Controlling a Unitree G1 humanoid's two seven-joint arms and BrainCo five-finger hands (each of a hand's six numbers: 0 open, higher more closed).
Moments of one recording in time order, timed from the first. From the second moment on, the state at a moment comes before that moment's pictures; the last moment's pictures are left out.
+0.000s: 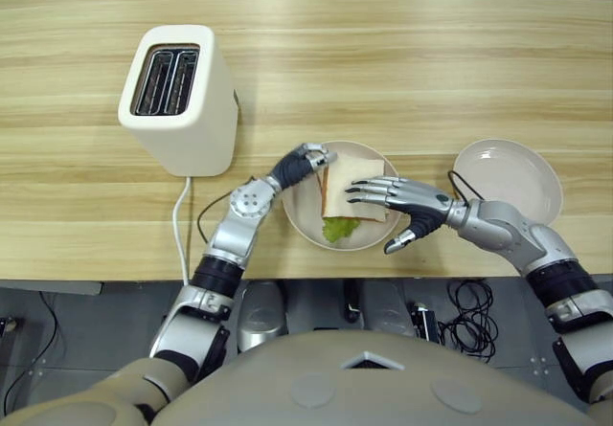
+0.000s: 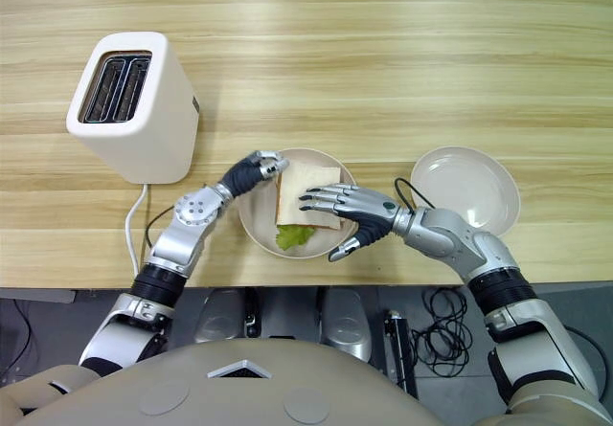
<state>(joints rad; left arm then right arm) -0.24 0.20 -0.20 0.23 0.18 -0.06 -0.24 -0.17 -0.72 0.42 0.35 -0.58 -0.93 0.22</state>
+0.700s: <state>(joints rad) -0.18 0.29 -0.18 -0.02 0.38 -0.27 0.09 -0.19 -0.62 0.34 0.33 -0.60 -0.97 0.03</state>
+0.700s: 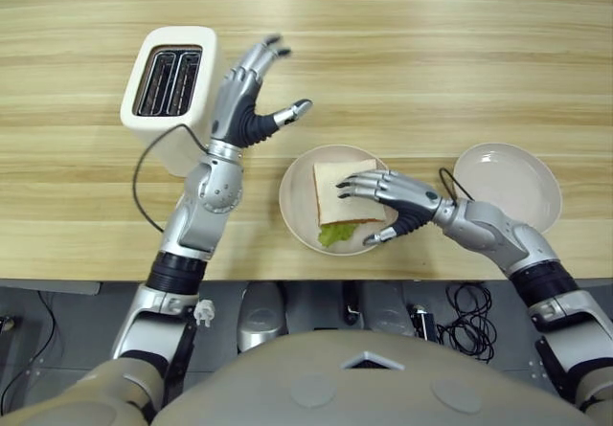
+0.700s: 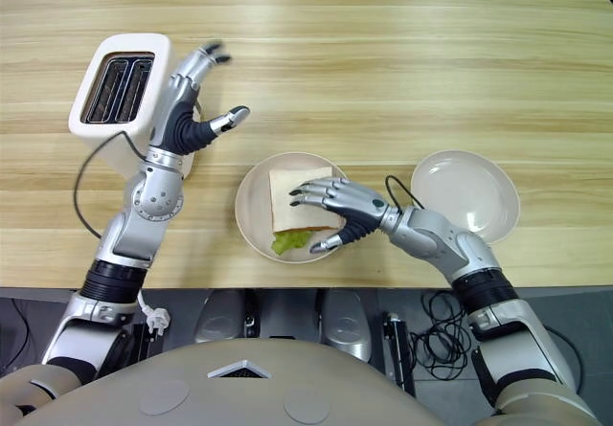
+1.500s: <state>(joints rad) 0.22 0.72 -0.27 -0.18 -0.05 -0.23 -0.75 0.14 -0.90 0.32 0.11 0.48 -0.51 0.85</state>
